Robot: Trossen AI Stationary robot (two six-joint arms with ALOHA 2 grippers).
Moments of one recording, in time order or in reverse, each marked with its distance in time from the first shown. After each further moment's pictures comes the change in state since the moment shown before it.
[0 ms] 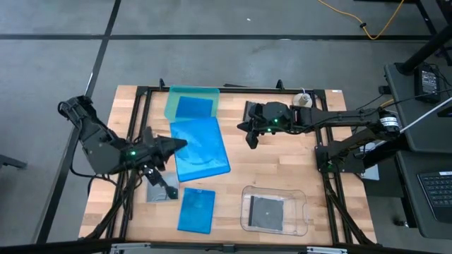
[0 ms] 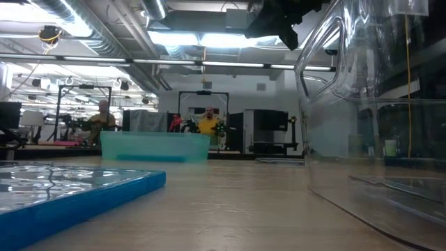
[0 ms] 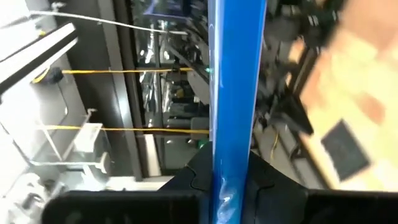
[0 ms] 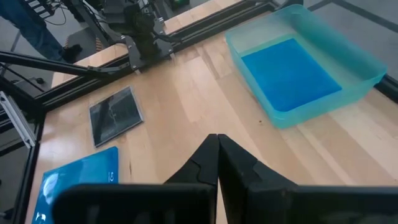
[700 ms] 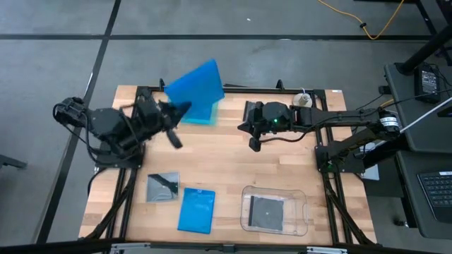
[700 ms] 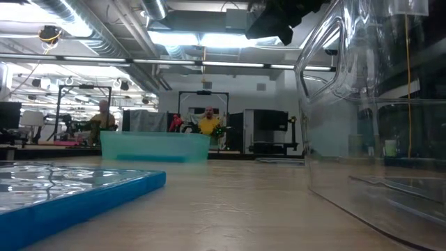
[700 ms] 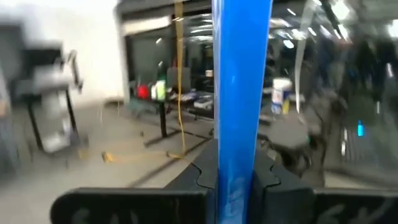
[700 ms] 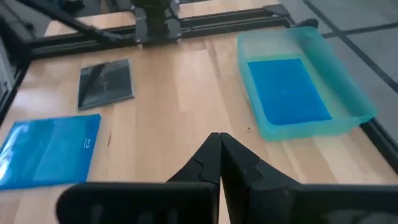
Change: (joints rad) left arm 0.303 -0.032 -0.001 0.296 0.028 -1.237; right arm -0.003 0.000 0.000 -0.016 -0.027 -0.296
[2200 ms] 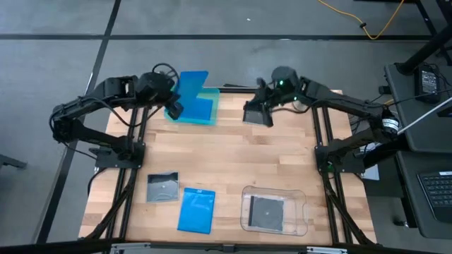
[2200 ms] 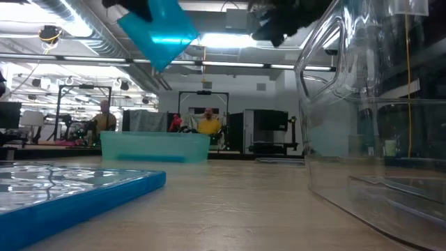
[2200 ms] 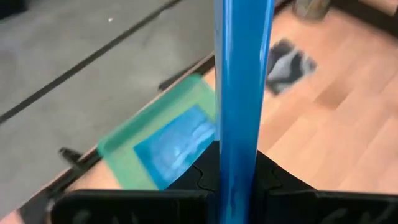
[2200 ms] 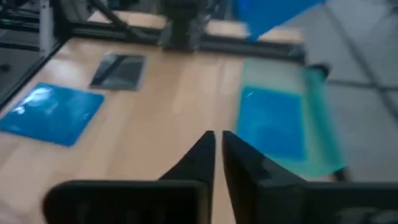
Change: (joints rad) left arm 0.727 0.006 0.088 -1.073 0.708 -0.461; right arm -0.377 0.003 0.096 -0.080 -0.533 -0.429
